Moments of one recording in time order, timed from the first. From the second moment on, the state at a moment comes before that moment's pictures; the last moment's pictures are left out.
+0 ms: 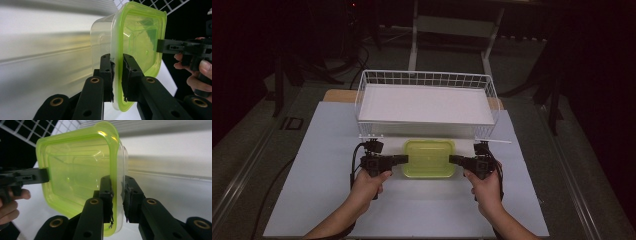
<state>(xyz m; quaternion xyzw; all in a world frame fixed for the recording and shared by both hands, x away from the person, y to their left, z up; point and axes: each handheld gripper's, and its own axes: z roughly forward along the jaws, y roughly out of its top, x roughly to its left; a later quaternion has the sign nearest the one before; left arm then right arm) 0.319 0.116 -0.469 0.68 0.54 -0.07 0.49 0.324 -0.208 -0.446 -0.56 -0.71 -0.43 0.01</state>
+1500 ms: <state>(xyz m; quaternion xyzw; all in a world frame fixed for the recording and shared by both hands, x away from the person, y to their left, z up) 0.378 0.117 -0.515 0.65 0.56 -0.04 0.51 0.380 -0.189 -0.493 -0.59 -0.67 -0.45 -0.07</state>
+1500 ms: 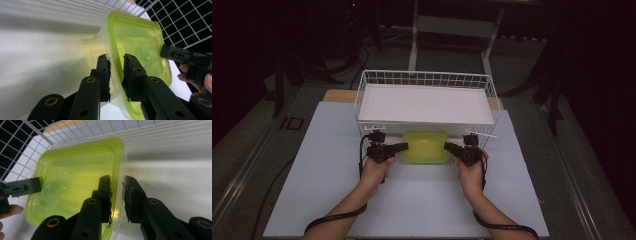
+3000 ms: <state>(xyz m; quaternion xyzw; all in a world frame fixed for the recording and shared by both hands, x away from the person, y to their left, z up) 0.319 0.136 -0.490 0.70 0.48 0.10 0.51 0.321 -0.169 -0.474 -0.49 -0.73 -0.45 -0.15</state>
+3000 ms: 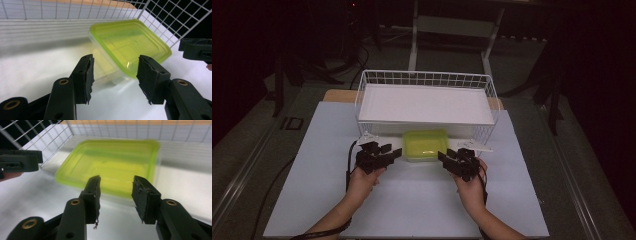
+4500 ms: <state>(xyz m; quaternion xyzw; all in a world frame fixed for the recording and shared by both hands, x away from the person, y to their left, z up) 0.283 0.131 -0.501 0.73 0.40 0.18 0.52 0.366 -0.121 -0.515 -0.50 -0.75 -0.42 -0.11</state>
